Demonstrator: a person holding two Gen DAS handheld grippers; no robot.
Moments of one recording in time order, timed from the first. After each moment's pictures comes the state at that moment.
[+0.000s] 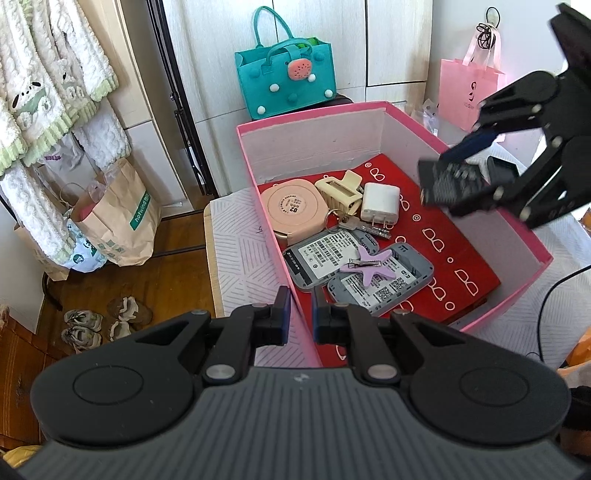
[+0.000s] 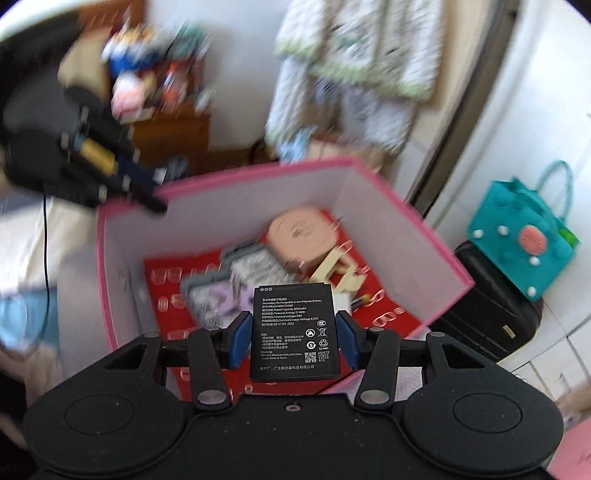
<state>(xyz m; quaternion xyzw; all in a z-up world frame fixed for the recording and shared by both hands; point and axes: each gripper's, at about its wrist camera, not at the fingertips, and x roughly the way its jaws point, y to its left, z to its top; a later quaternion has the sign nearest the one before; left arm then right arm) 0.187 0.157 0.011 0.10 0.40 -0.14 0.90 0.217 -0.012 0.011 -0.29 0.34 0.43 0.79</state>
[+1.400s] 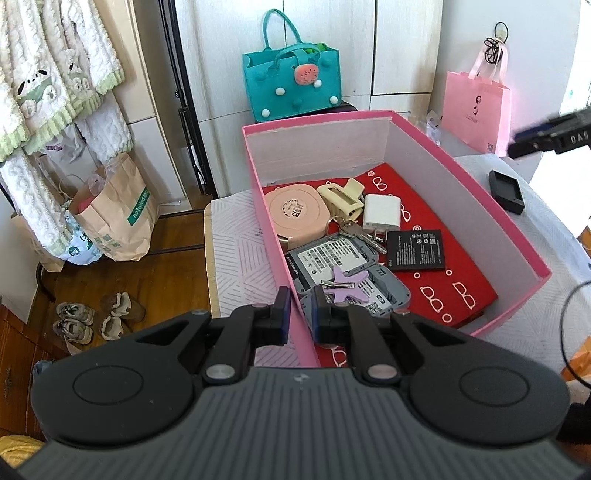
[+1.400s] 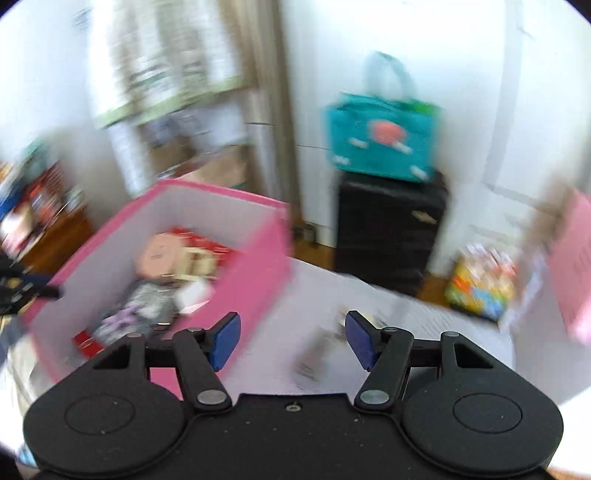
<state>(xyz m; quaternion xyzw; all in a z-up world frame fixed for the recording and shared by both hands) 0.187 0.164 0.009 0.07 0.39 -0.13 0.91 0.231 -0.160 0.026 -0.02 0.41 0.21 0.89</state>
